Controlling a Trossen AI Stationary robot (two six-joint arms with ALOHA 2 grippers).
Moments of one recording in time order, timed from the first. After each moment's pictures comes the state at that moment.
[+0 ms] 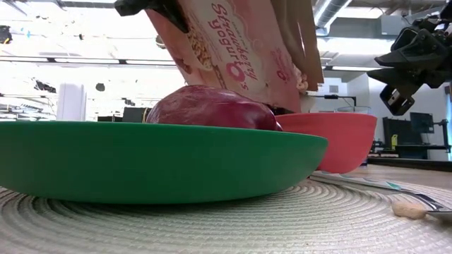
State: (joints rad) left arm -0.28 1.67 1.60 -1.19 -0.99 0.72; right arm 0.22 0.12 0.00 0.04 0.13 0.58
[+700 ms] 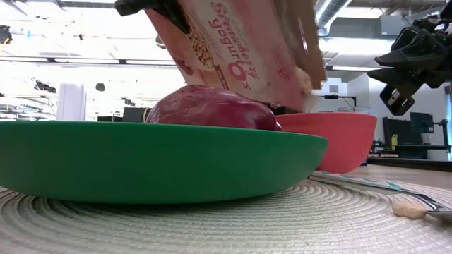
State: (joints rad) left arm -0.27 1.67 1.60 -1.18 -0.96 0.73; right arm 0.22 0.12 0.00 0.04 0.13 0.58
